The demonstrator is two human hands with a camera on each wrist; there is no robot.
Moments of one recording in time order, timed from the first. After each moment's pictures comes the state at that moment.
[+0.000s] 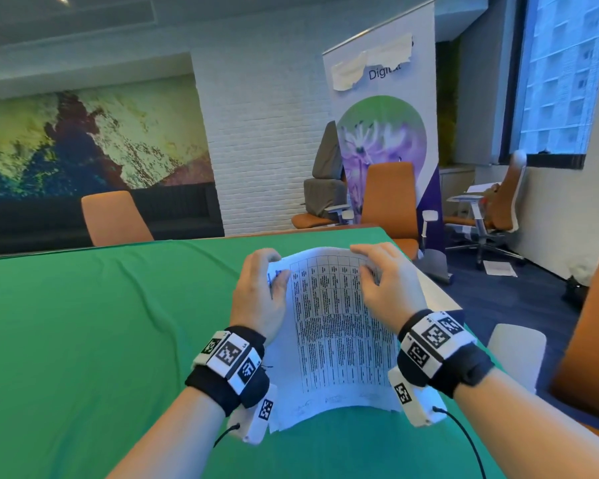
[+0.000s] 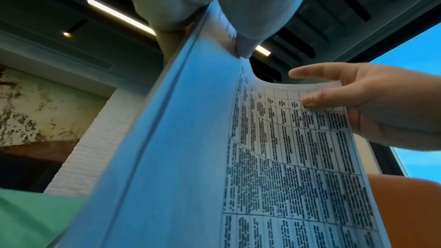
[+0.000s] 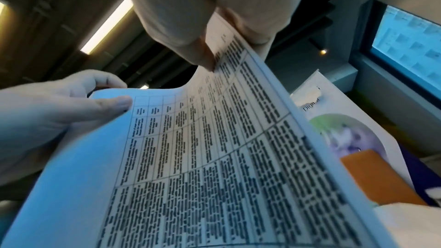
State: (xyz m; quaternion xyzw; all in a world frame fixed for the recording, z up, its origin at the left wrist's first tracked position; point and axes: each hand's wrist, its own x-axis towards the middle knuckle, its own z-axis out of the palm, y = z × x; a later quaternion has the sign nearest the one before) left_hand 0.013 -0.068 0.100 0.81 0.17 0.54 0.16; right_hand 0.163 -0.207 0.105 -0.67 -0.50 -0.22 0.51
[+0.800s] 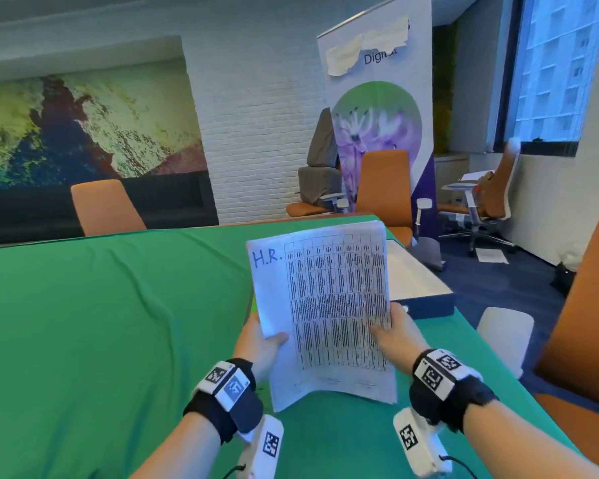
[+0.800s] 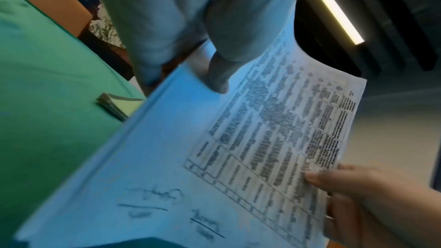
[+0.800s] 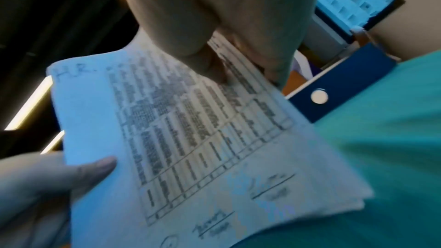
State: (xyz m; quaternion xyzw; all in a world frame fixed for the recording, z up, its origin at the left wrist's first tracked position) left_hand 0.010 -0.062 0.017 0.77 0.36 0.27 0.45; right_hand 0.190 -0.221 0.002 -0.80 -0.32 0.13 0.49
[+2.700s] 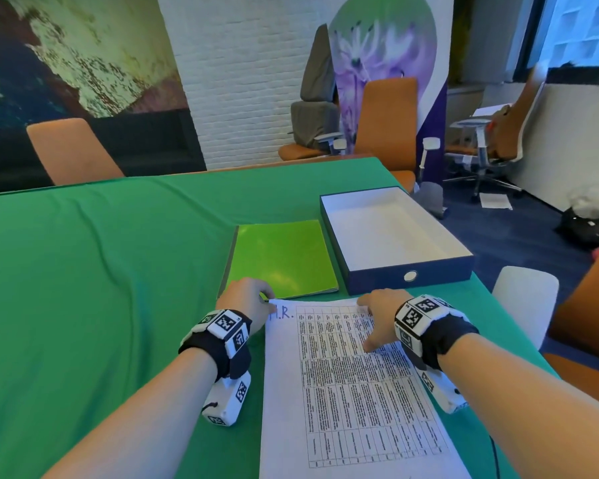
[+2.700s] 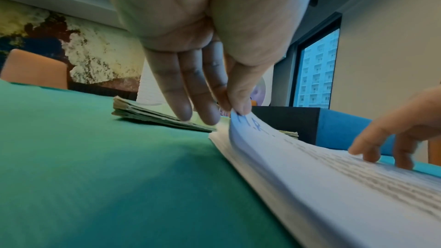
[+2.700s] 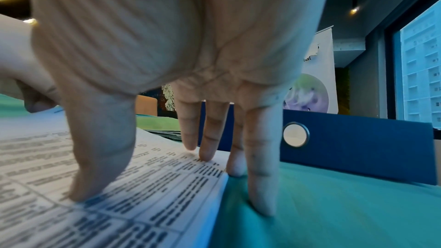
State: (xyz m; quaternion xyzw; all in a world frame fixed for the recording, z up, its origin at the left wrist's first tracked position) left_hand 0.081 0.015 -0.020 0.90 0.39 0.11 0.17; right_hand 0.252 -0.161 -0.021 -0.86 -0.48 0.17 -0.07
